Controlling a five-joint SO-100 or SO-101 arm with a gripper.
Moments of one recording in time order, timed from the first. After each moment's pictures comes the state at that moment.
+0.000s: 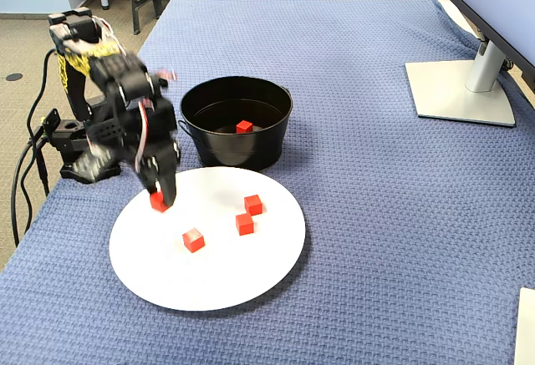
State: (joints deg) arm 45.3 98.3 105.4 70.6 -17.8
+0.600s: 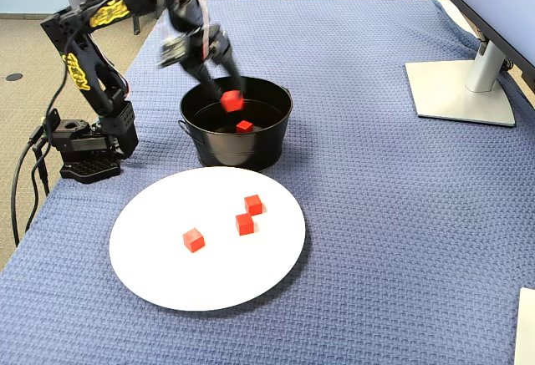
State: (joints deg) arm -1.1 109.8 90.4 79.0 -1.4
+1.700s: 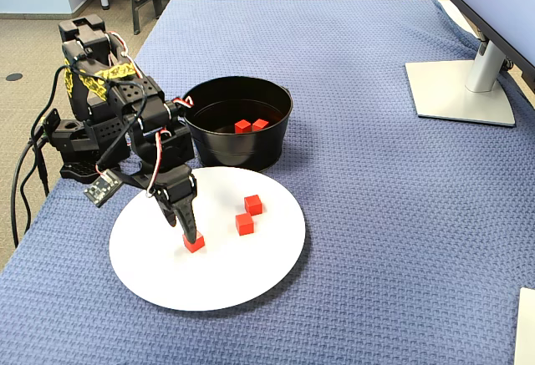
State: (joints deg) arm 46.3 76.8 94.2 61.3 -5.5
